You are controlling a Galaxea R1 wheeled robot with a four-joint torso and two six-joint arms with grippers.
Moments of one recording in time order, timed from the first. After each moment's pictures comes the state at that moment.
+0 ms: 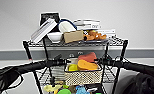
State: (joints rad) left arm 0.22 2.52 -1.83 -0.18 0.23 -0.36; right arm -0.25 2.58 -1.88 0.23 -0.10 0.31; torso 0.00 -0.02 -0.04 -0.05
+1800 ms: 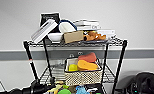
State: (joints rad) left arm 0.57 1.93 -1.15 -0.13 0.05 -0.36; right arm -0.68 2.02 -1.31 0.23 0.05 0.31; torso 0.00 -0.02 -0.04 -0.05
